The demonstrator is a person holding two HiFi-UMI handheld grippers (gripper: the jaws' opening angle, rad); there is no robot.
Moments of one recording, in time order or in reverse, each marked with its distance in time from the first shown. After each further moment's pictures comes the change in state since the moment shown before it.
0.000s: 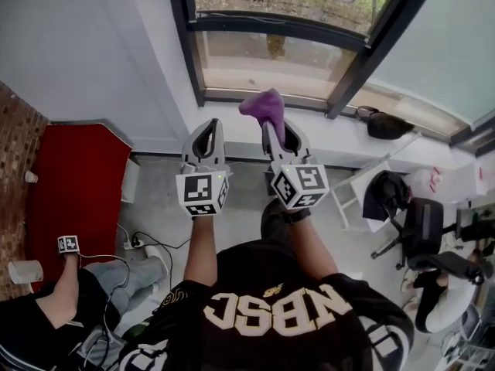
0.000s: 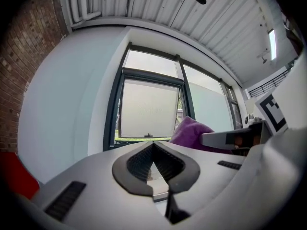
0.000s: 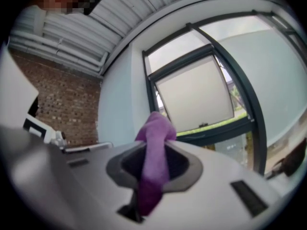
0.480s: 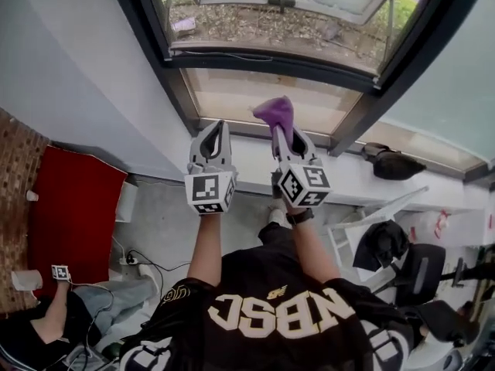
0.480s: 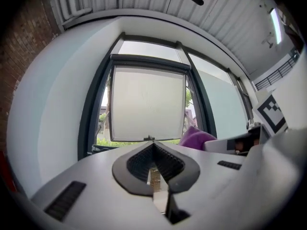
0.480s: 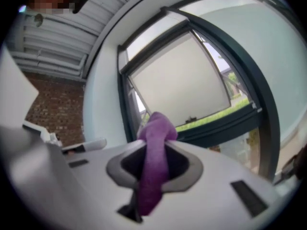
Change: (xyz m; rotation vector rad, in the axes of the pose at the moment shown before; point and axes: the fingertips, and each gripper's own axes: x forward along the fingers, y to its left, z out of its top) left arm 0.240 -0.039 -0.031 0.033 -0.019 0.075; right arm 0.140 -0.224 0.002 0.103 0.057 0.003
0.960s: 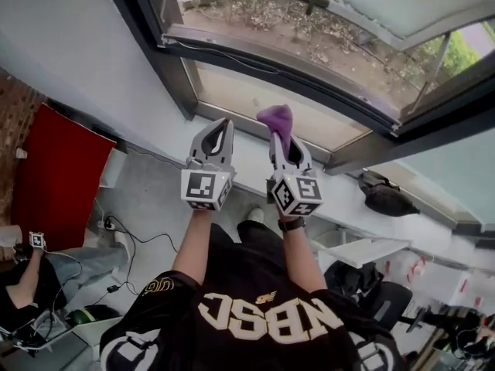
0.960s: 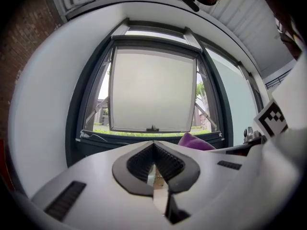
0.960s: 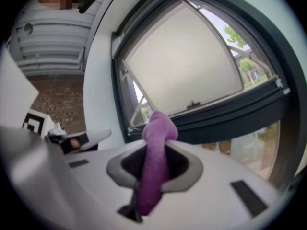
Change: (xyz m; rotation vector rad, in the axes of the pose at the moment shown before) left arm 0.104 -0.009 -0.063 -0.046 0.083 0.074; right arm 0.087 -0.086 -0.043 -0.002 0.162 0.109
